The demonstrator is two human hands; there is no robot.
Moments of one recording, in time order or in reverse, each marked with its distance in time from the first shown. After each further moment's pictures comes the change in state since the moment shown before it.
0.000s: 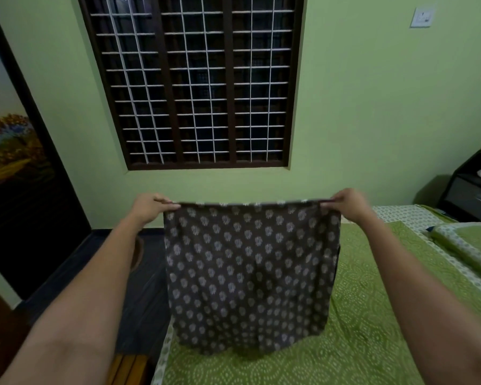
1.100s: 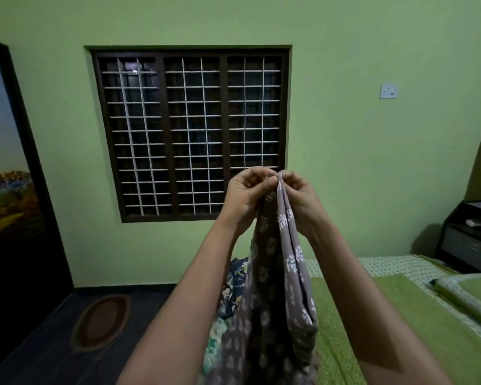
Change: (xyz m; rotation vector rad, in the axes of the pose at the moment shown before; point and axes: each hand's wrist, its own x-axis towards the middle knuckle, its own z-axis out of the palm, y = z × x) left_hand -0.080 0.236 0.052 -1.075 -0.403 0.720; right_hand -0.046 -0.196 -0.047 1.375 -0.248 -0.598
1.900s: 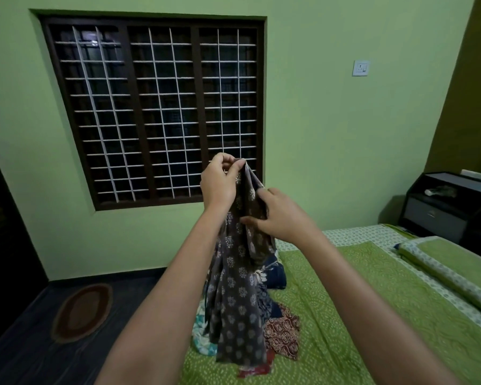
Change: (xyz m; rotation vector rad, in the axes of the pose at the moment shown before) left_hand 0.004 -0.029 -0.022 0.875 0.440 0.056; right_hand -0.060 0.018 0.008 -1.576 -0.080 0.187
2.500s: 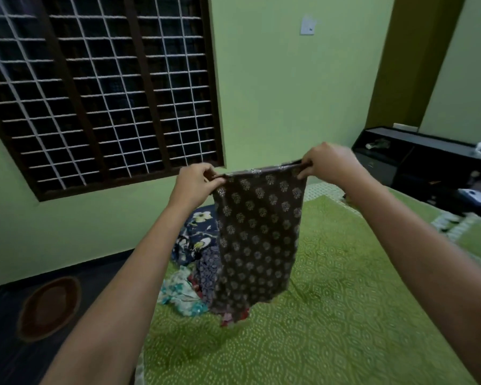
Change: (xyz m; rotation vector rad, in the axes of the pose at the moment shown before) left_hand -0.045 -0.027 -0.017 0.291 -0.509 0.160; right_hand -0.056 0.085 -0.090 -0.572 -0.082 0.354
